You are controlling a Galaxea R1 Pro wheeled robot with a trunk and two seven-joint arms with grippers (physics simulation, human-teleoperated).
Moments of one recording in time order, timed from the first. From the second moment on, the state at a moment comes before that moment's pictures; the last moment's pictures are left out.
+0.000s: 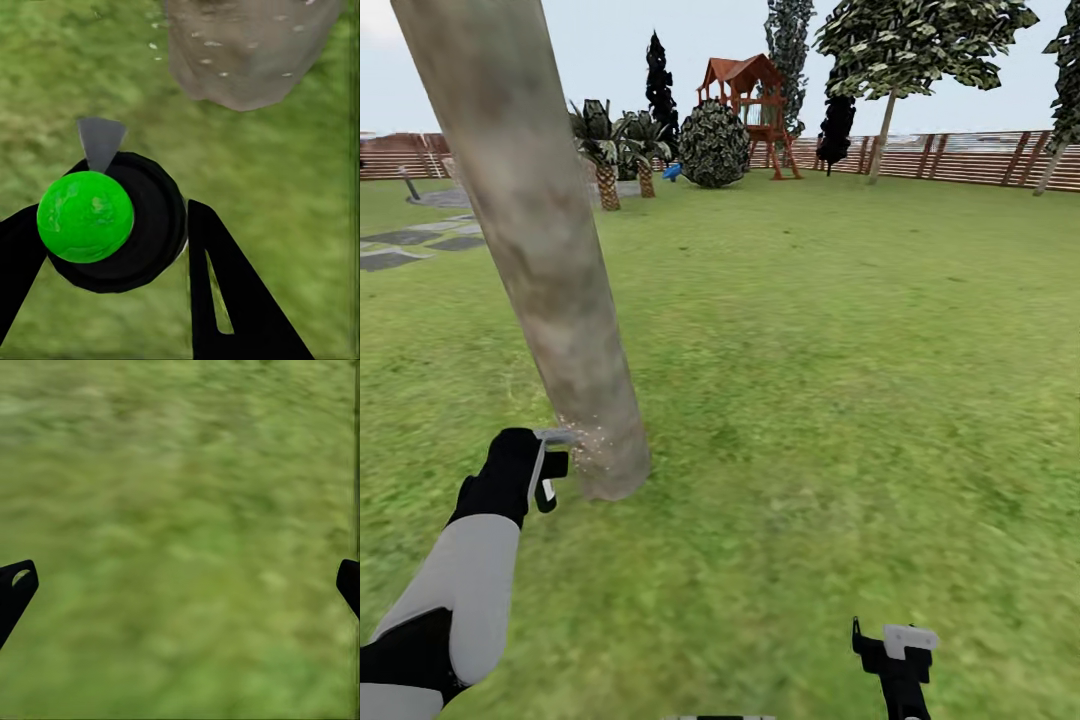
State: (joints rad) left arm -0.94 0.03 0.39 -0.80 -0.45 0.91 -0.09; right arm -0.45 -0.03 -0.16 -0.15 0.20 -0.60 -0.27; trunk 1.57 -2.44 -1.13
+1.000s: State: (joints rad) left arm -0.95 0.04 0.39 -0.81 -0.45 0.91 -0.09; right arm -0.45 -0.03 -0.16 -0.15 0.20 -0.60 -0.27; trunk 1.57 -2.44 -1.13
